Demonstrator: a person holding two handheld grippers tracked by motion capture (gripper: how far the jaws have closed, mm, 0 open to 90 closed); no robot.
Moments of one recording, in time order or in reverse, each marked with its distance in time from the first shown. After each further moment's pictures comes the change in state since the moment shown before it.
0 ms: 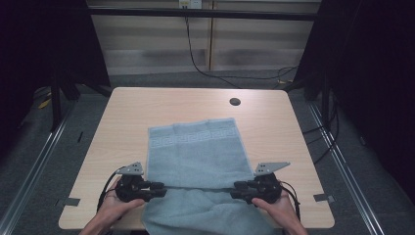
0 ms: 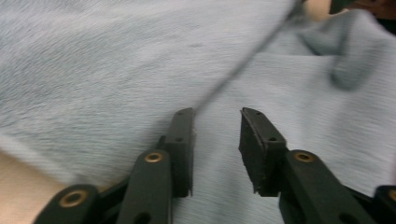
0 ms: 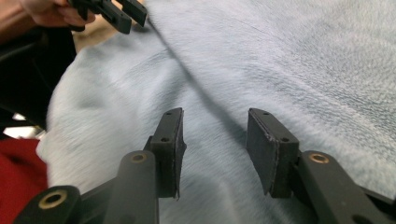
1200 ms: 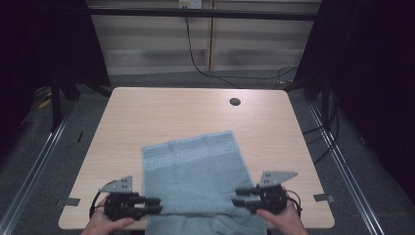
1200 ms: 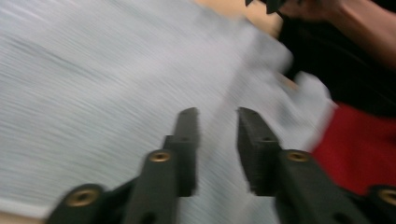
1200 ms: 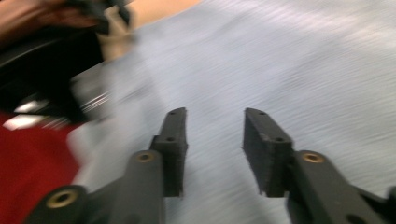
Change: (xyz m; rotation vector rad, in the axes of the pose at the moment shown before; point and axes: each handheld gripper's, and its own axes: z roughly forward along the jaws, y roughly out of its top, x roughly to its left) left arm -0.031 -0.006 -0.037 -0.141 -0.112 0.026; right arm 0.023 0.000 -0.020 -0.068 -0.027 -0.101
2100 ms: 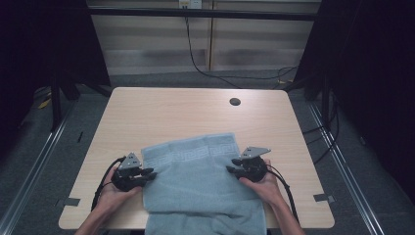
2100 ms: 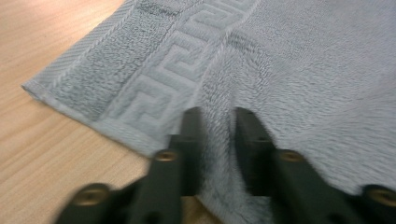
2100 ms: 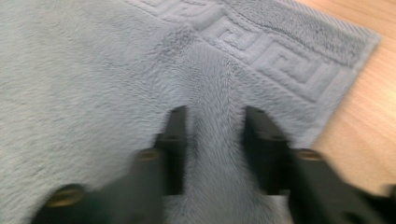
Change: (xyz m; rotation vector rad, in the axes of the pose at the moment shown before) left arm 0.061 0.005 0.025 0.134 0.401 0.077; right arm -0.070 0.010 0.069 0.098 -0.296 -0.080
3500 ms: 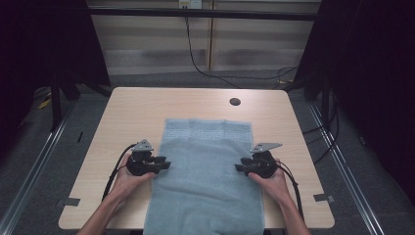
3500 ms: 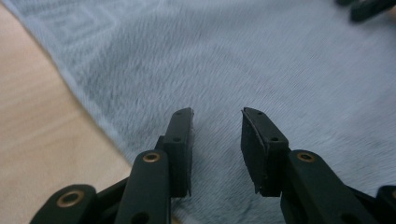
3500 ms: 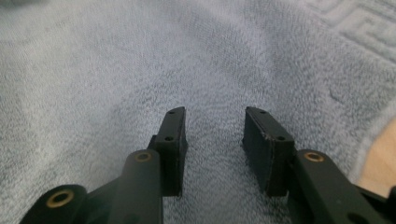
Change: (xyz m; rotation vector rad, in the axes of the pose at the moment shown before) left arm 0.012 0.032 0.041 -0.035 -0.071 -0.047; right arm -0.028 -0.007 -0.015 0.020 0.015 0.156
